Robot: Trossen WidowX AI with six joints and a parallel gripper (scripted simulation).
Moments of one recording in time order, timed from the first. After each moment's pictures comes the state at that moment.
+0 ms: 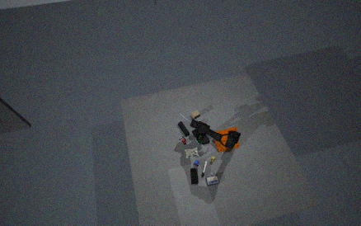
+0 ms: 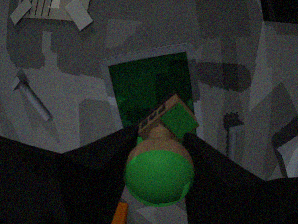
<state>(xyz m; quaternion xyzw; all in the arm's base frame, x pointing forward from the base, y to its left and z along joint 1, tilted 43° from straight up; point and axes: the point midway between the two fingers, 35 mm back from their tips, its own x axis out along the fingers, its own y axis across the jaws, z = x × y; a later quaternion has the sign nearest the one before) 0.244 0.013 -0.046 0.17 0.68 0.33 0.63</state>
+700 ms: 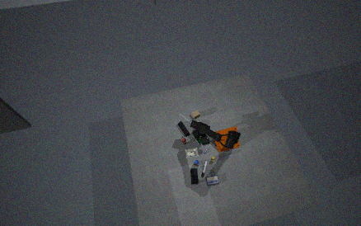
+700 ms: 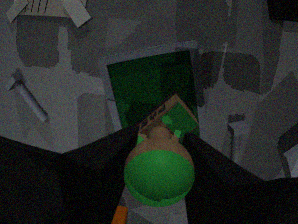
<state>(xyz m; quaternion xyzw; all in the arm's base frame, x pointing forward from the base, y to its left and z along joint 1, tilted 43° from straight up) 0.241 0.018 -0.051 0.17 0.68 0.33 0.63</state>
